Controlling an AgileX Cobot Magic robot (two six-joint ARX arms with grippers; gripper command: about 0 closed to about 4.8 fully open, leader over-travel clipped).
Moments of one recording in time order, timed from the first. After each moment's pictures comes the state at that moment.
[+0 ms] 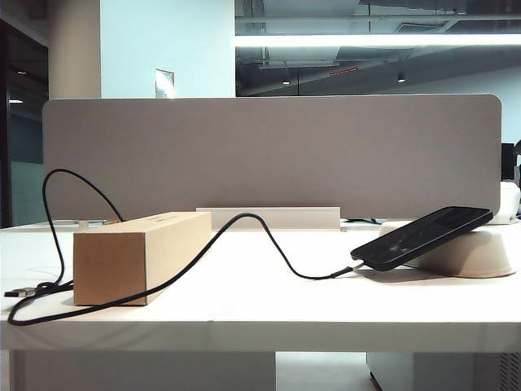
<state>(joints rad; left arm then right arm) -0.06 0.18 0.31 -0.24 0.22 0.11 -0.11 0.00 0.01 -0.18 -0.21 0.36</state>
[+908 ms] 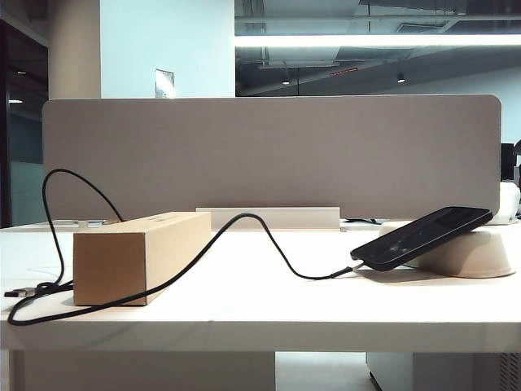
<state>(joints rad) -0.01 0.00 0.00 -0.02 -0.02 -0.06 -0.11 0.00 0.01 -0.18 -0.21 0.36</state>
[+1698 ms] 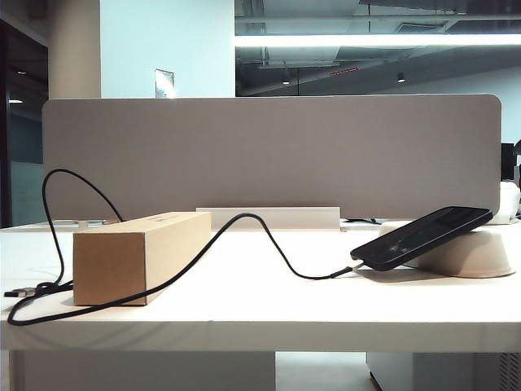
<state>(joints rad) -0.02 0.00 0.00 -0.03 -0.02 -0.06 -0.11 0.00 0.01 -0.18 -0.21 0.36</state>
